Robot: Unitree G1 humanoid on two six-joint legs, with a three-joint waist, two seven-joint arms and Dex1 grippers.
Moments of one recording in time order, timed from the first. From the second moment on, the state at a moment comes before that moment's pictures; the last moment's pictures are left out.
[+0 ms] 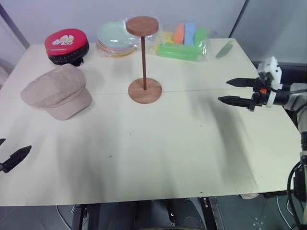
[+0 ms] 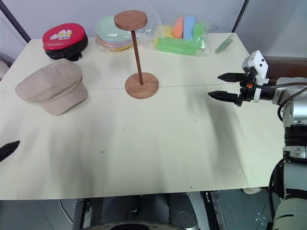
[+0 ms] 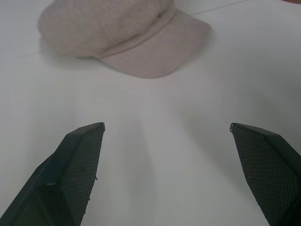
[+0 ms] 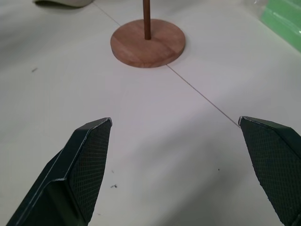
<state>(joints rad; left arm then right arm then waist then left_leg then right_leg) 0.49 0.83 0.97 -0.23 -0.64 0.53 -0.83 -0.77 -0.92 -0.08 0.48 0.34 0.36 1.32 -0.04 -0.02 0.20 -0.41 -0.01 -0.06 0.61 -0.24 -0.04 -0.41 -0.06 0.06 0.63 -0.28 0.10</state>
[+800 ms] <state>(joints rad) 0.18 0.90 0.30 -0.45 0.09 0.39 -0.44 -0.56 -0.90 -0.20 -0.18 0.65 0.74 1.21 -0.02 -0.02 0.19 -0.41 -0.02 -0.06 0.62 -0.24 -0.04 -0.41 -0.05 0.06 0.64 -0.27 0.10</state>
